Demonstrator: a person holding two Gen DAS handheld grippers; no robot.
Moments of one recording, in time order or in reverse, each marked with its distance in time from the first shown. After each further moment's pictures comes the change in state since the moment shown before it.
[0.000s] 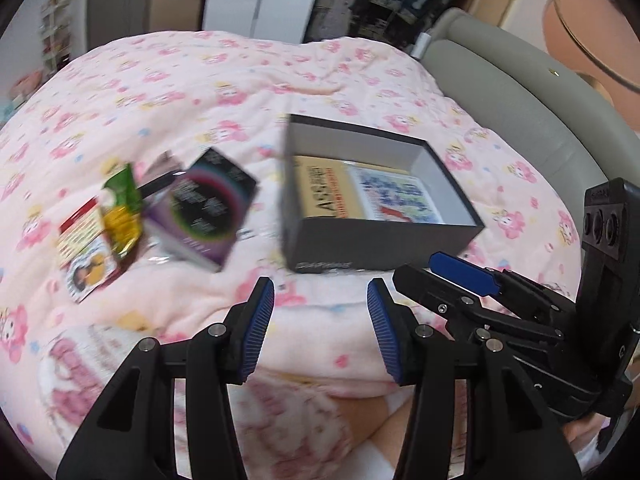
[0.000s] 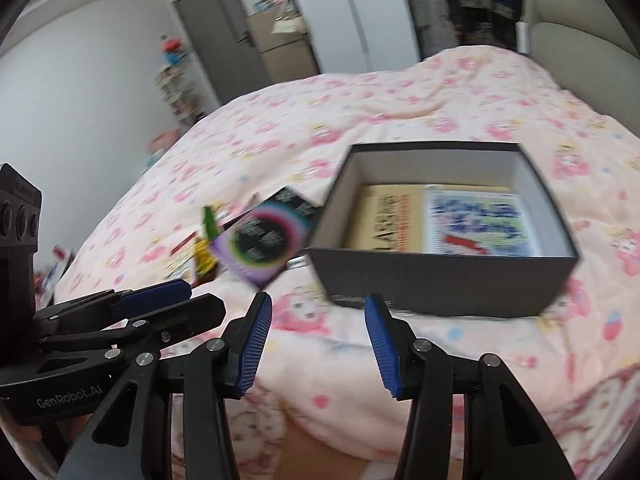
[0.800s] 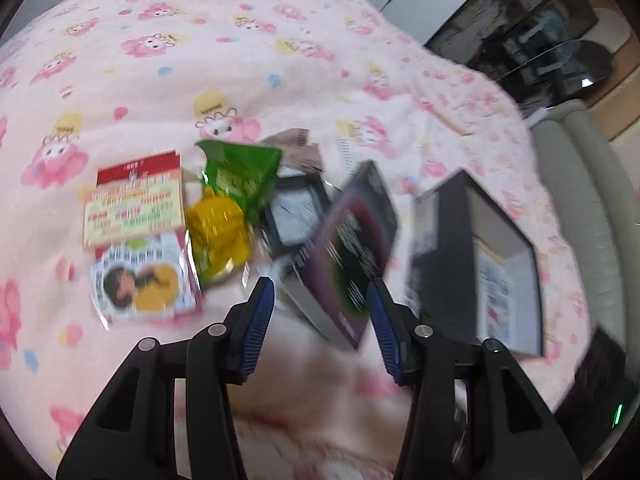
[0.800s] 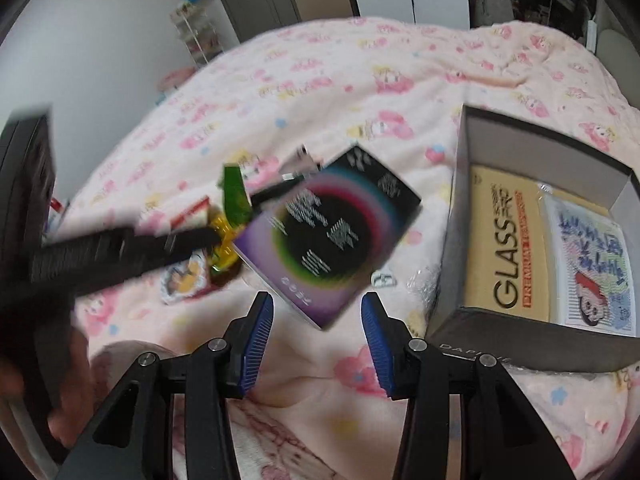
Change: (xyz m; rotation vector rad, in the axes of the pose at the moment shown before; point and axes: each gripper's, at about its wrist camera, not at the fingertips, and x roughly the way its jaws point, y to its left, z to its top) left arm 0.087 0.182 0.066 -0.426 0.096 0.093; right arm 0.157 0.062 0.033 -0.080 0.227 0.002
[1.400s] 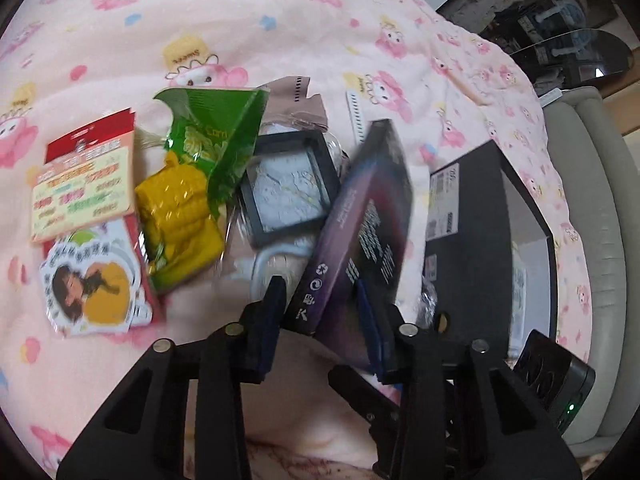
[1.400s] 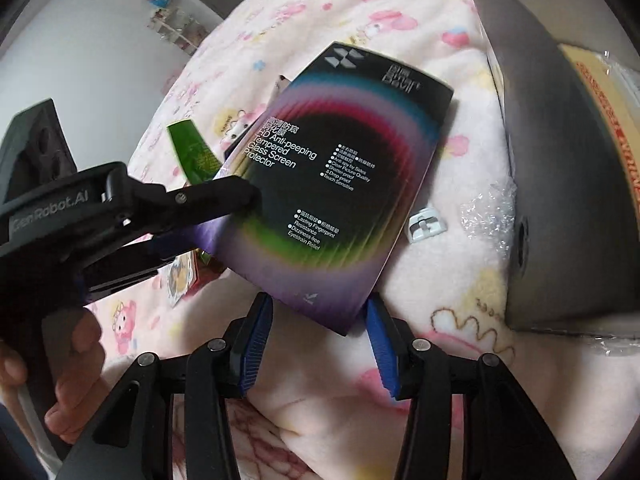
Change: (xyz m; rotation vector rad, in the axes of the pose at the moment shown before) left arm 0.040 0.001 -0.008 -0.024 0.135 -0.043; right arm 0.065 -0.041 -0.020 0.193 0.109 0.259
